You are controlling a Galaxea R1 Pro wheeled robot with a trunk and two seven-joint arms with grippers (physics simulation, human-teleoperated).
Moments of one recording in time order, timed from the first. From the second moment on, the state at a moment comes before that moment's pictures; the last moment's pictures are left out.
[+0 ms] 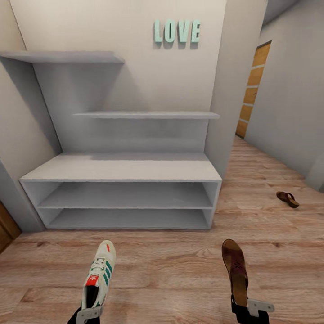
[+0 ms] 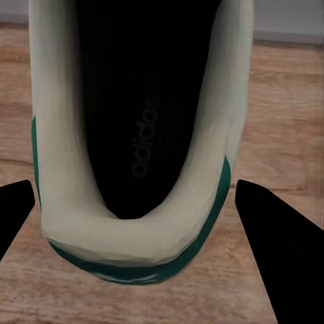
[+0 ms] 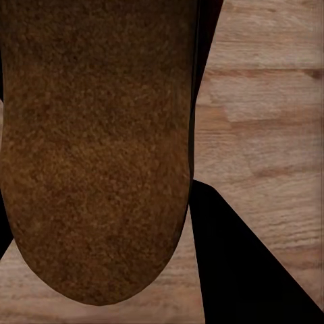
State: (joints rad) left arm -0.29 0.05 -0.11 -0.20 0.21 -0.65 0.03; right arm -0.38 -0.10 0.03 -0.13 -0.10 -0.61 -0.16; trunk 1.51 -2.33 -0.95
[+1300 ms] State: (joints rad) left arm -0.49 0.01 -0.11 -0.39 0.21 -0.09 0.02; right arm -0.38 -0.29 0.00 -0.13 -0.29 -0.61 -0.14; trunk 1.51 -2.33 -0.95
